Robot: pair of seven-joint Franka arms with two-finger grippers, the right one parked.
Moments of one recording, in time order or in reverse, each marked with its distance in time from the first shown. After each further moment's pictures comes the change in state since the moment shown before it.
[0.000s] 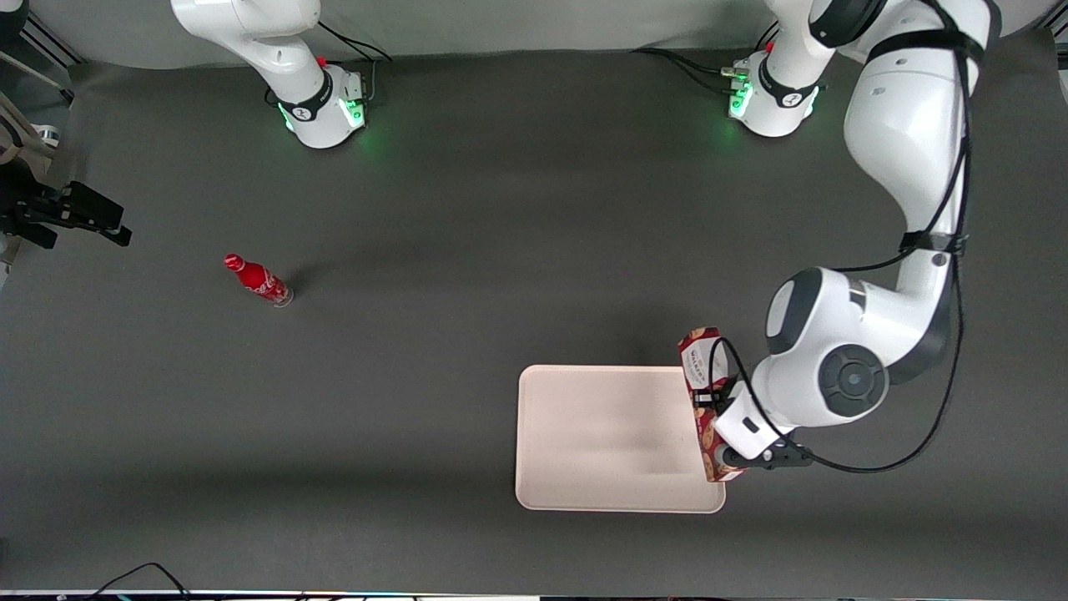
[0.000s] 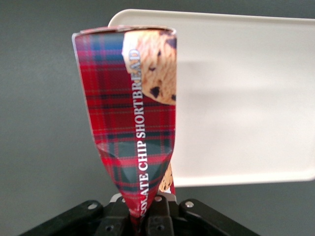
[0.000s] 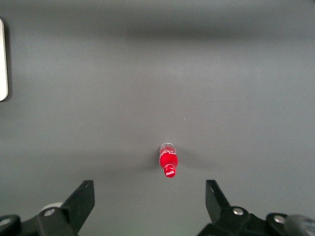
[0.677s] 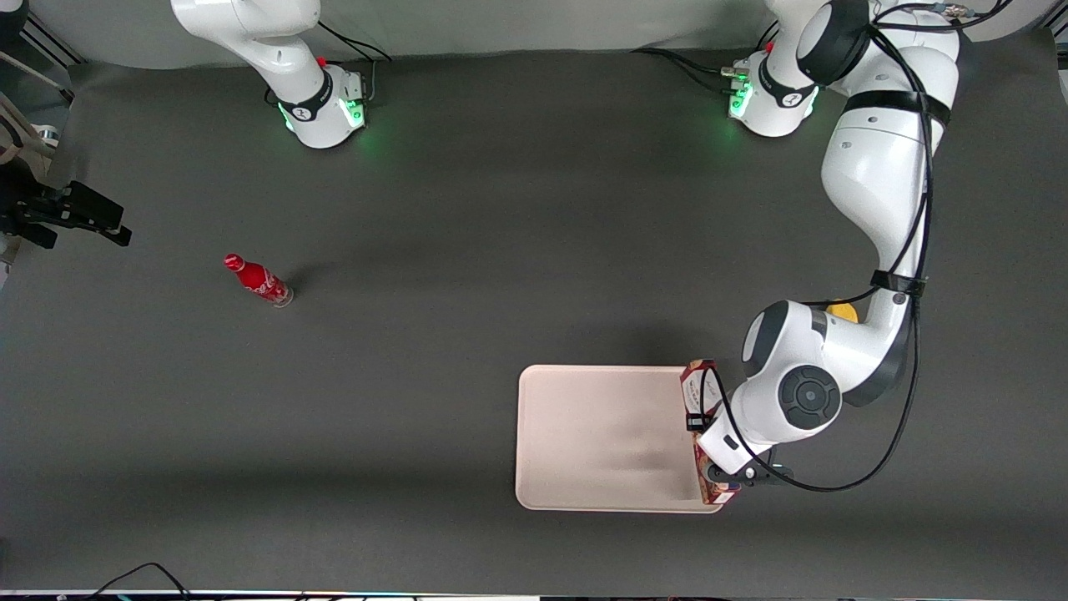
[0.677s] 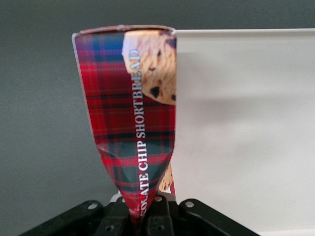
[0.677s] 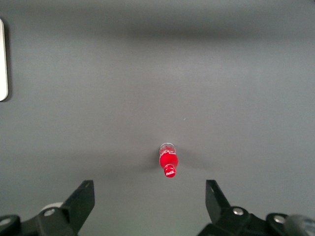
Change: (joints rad) arm 0.000 0.120 0.004 0.014 0.108 0.161 0.017
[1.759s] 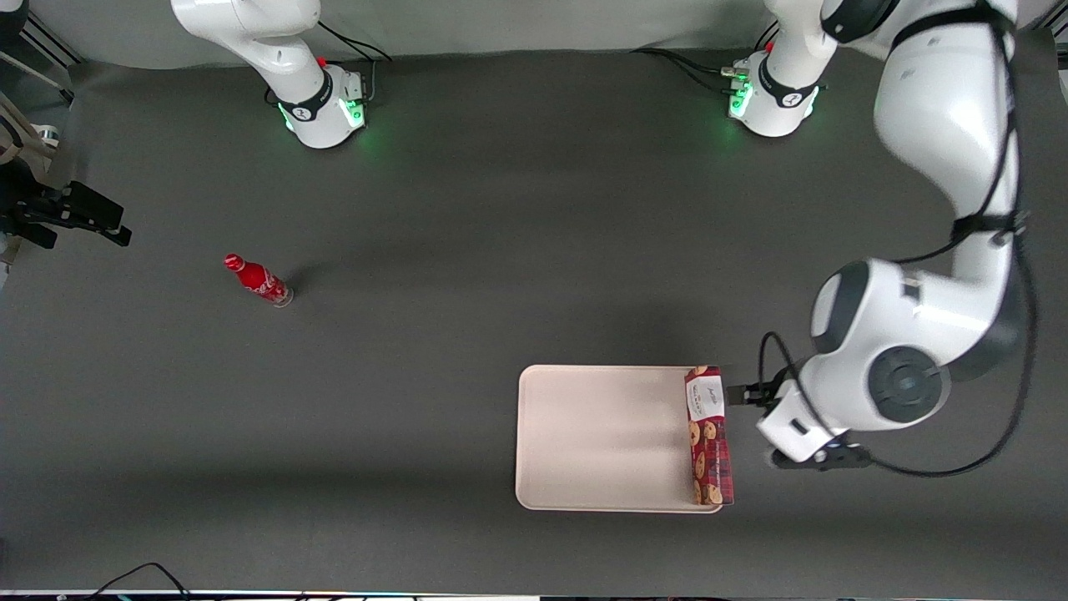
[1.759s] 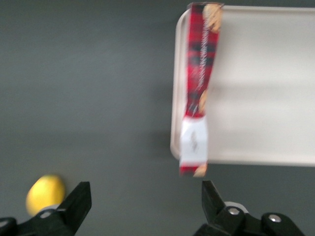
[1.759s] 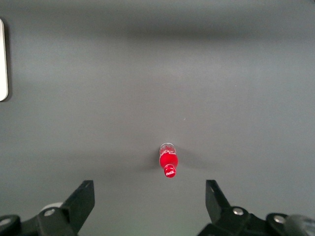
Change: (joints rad) arm 0.052 -0.204 0.016 0.046 -0.035 -0.402 0.005
